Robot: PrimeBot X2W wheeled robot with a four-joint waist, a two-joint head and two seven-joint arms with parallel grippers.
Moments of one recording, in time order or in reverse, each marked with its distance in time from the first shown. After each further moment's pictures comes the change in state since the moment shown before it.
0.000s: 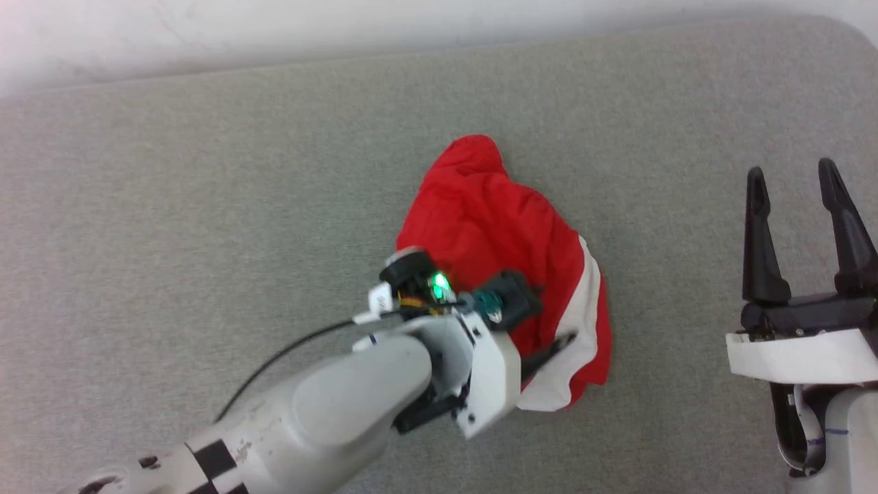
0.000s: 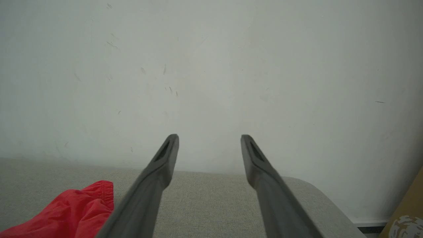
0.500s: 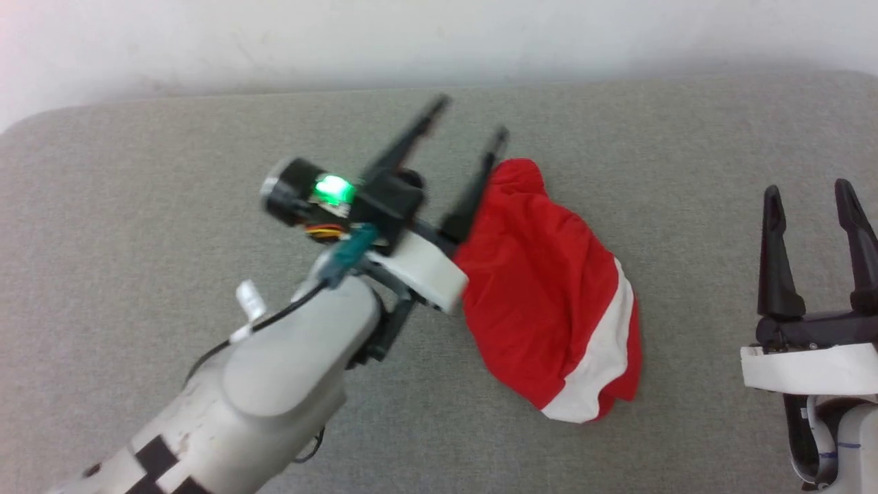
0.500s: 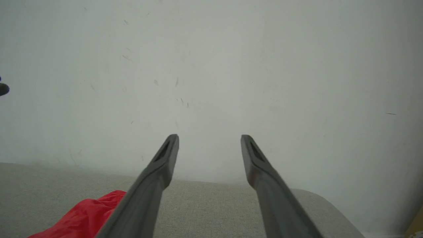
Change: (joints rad) left arm 0.038 0.035 0.343 -0.129 0.151 0.360 -0.342; right arm 0.043 0.000 -0.039 0.000 -0.015 0.000 0.000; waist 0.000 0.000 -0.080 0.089
